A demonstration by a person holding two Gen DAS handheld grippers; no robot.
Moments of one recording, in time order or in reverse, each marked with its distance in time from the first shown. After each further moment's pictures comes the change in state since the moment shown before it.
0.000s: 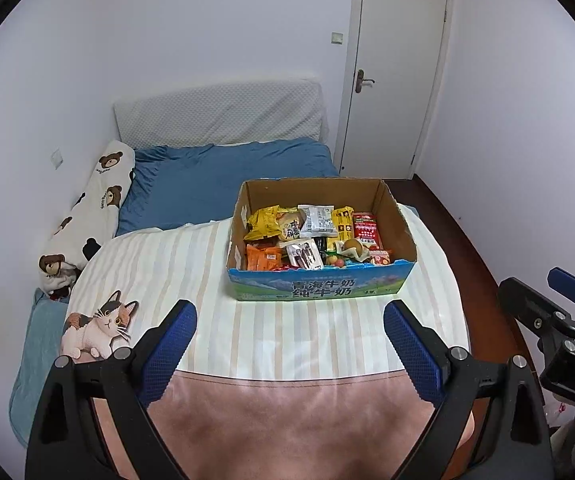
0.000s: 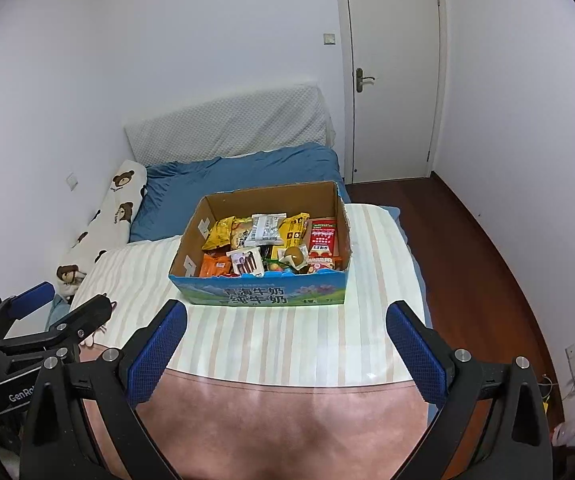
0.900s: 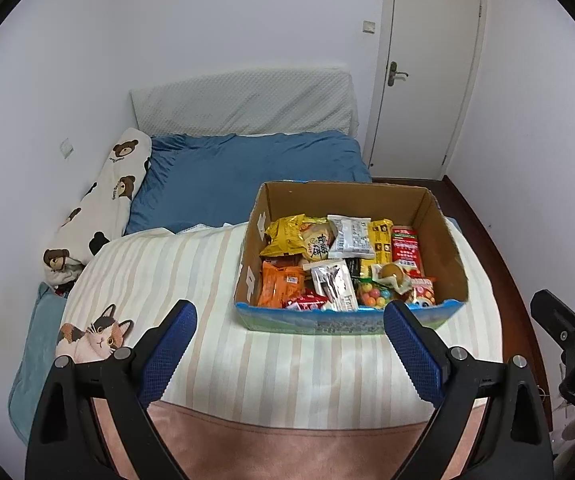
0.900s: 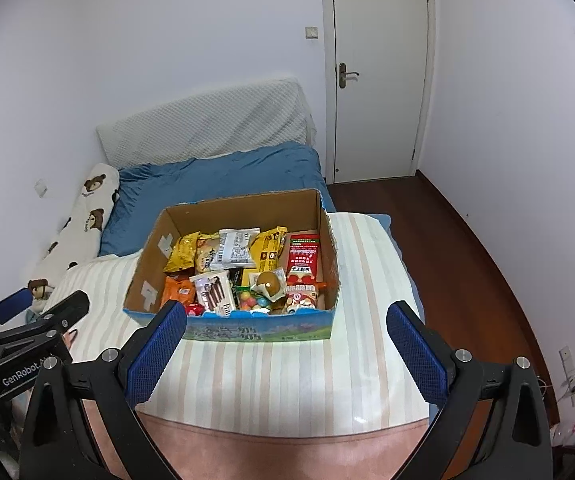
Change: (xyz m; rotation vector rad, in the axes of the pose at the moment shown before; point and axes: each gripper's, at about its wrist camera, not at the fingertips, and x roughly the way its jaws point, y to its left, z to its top) left arm 0.097 0.012 0.042 -0.048 0.040 0.089; right arm 0.109 -0.012 0.043 0.023 0.018 -0.089
